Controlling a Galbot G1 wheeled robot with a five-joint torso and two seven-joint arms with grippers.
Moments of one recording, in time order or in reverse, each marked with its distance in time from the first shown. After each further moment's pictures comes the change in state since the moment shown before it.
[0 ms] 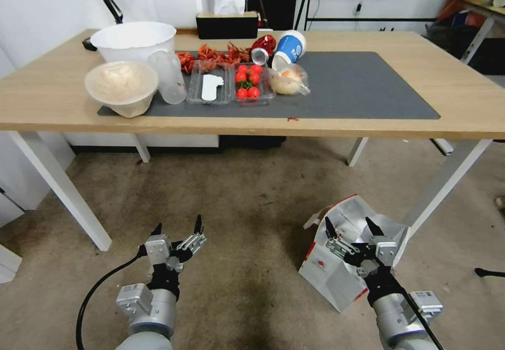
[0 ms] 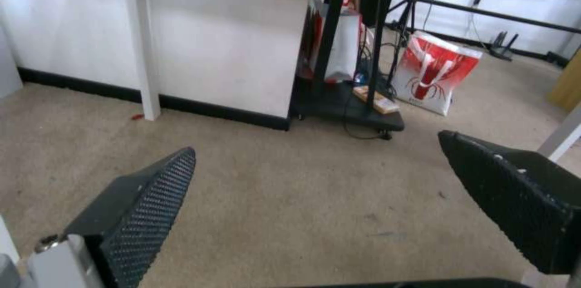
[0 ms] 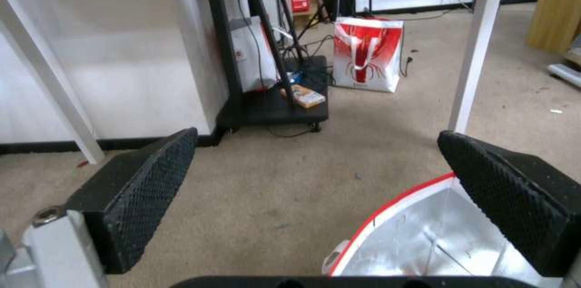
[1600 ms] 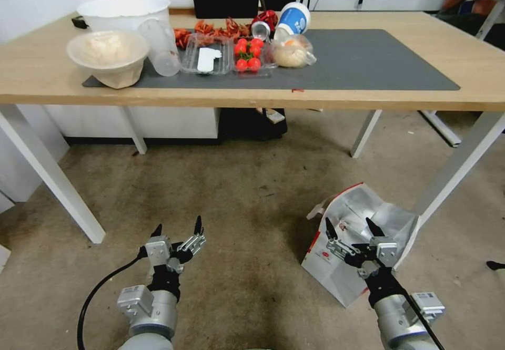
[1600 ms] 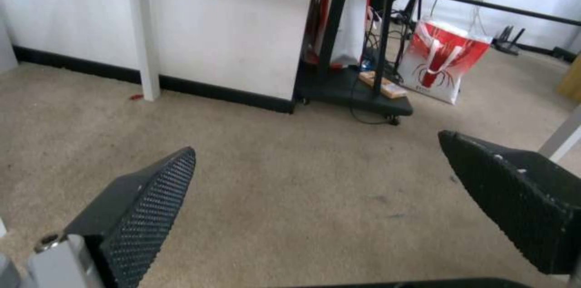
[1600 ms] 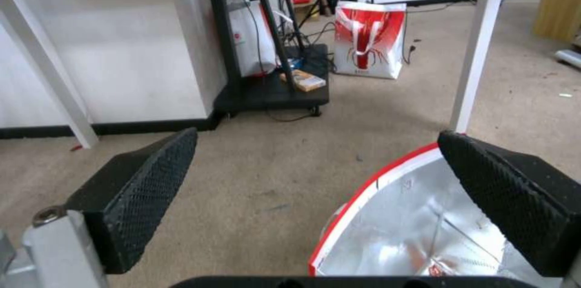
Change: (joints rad) left arm 0.006 -0.006 0.004 0.005 0.004 -0.015 -0.002; right arm -0.009 -0.005 0.003 0.010 0.005 0.001 -0.004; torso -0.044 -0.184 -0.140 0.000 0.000
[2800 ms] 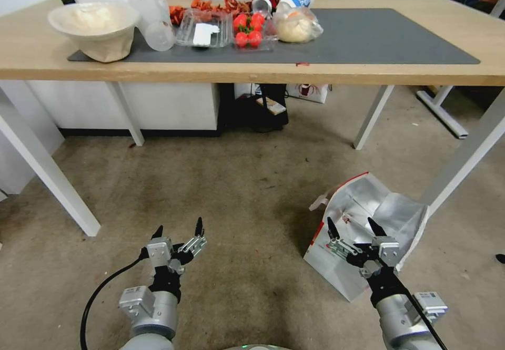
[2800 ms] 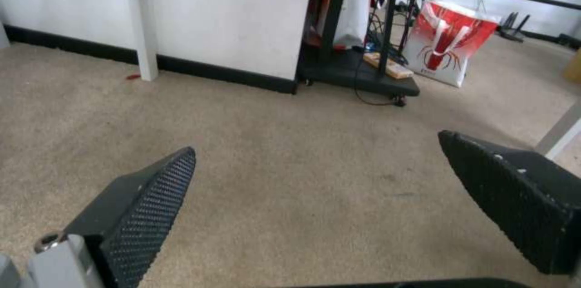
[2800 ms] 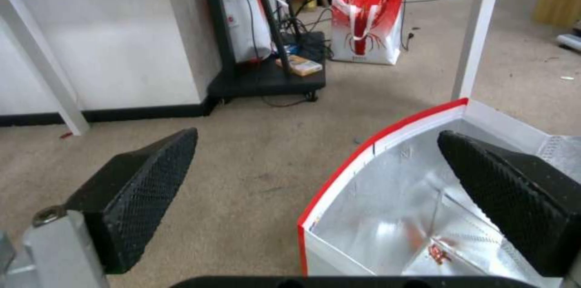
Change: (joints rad) left arm -0.007 0.003 0.000 0.021 0.000 -0.006 0.008; right arm 0.004 -0.002 0.013 -0.006 0.011 -0.001 -0.003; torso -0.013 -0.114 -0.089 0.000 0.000
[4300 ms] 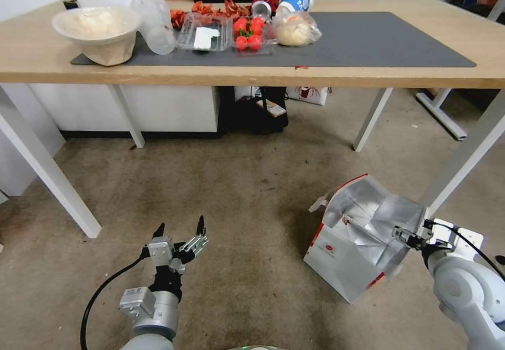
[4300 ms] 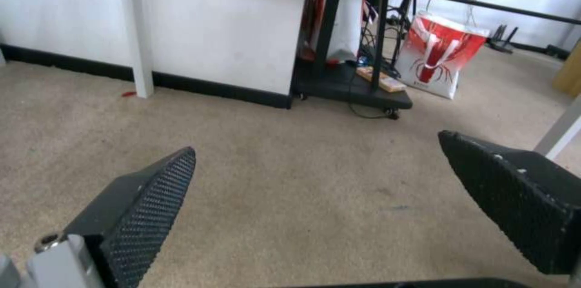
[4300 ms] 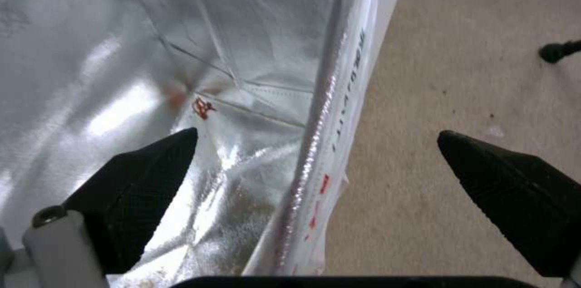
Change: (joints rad) left arm 0.003 -0.007 -0.002 0.003 0.019 -0.033 0.022; right arm 0.357 -0.503 0.086 -0.271 0.792 -0.633 0.852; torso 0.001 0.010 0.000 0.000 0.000
